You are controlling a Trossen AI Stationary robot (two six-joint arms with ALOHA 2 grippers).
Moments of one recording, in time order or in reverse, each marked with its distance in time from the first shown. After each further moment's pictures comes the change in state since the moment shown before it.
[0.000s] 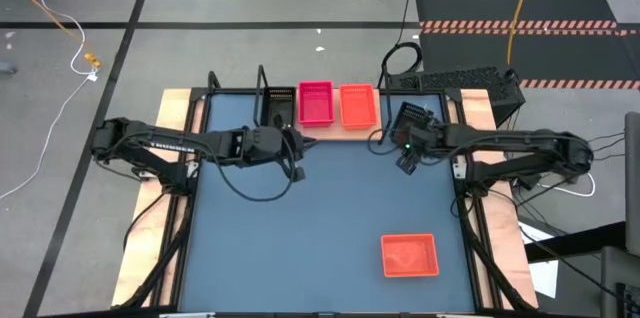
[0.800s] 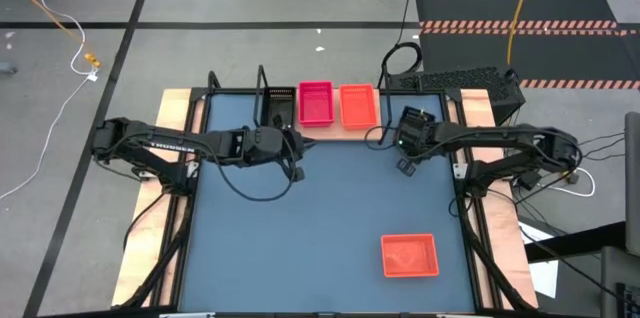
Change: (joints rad) left arm 0.002 0.000 0.000 -0.023 0.000 -0.006; right arm -0.123 0.155 -0.071 0.067 -0.114 -0.060
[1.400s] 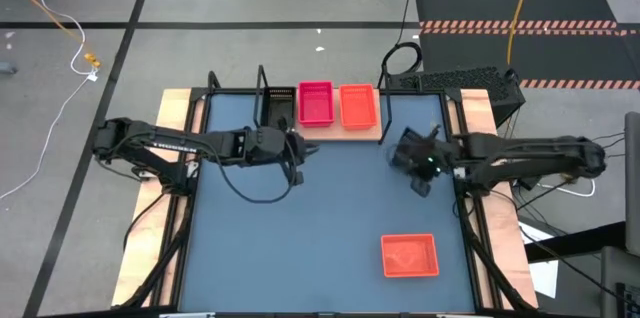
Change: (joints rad) left arm -0.002 0.014 0.000 0.011 0.089 0.035; right arm 0.284 -0.412 0.000 -0.121 -0.248 0.164
